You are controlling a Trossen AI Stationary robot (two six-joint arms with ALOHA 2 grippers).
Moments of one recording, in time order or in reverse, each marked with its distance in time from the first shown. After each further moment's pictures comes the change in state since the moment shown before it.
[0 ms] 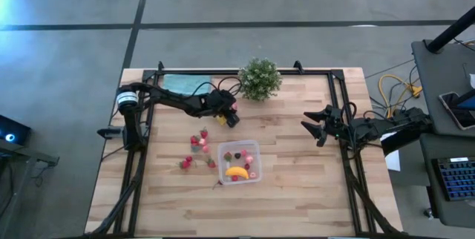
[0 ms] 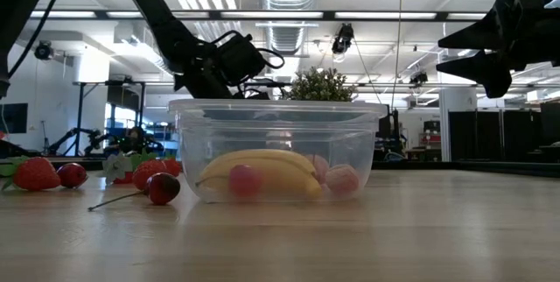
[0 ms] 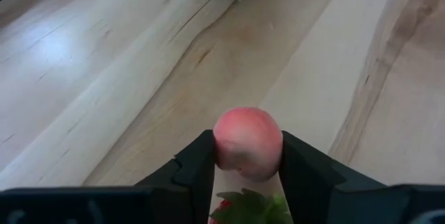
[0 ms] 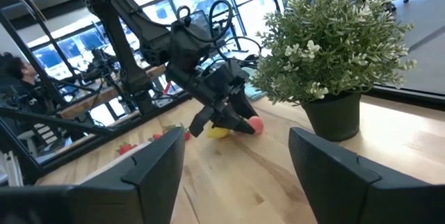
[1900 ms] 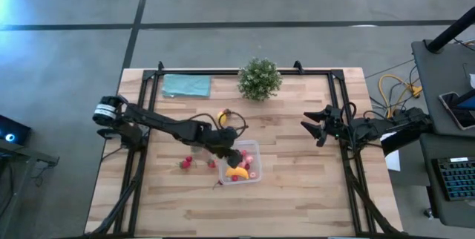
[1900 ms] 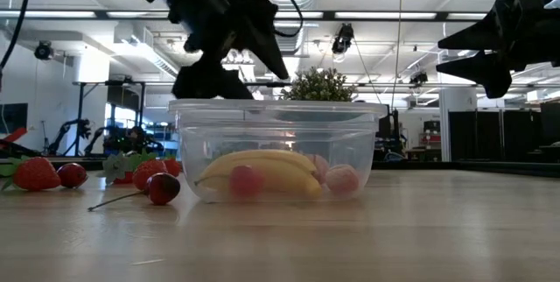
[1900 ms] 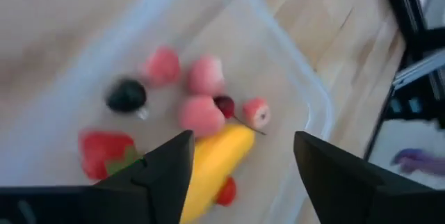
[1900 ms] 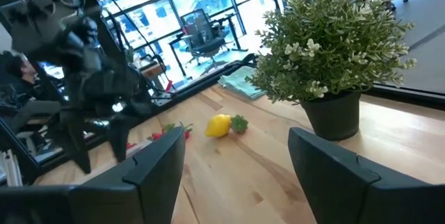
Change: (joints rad) left arm -0.459 -0.208 0.148 -0.374 0.247 -0.766; right arm 0.000 0.005 0.000 0.000 0.000 0.000
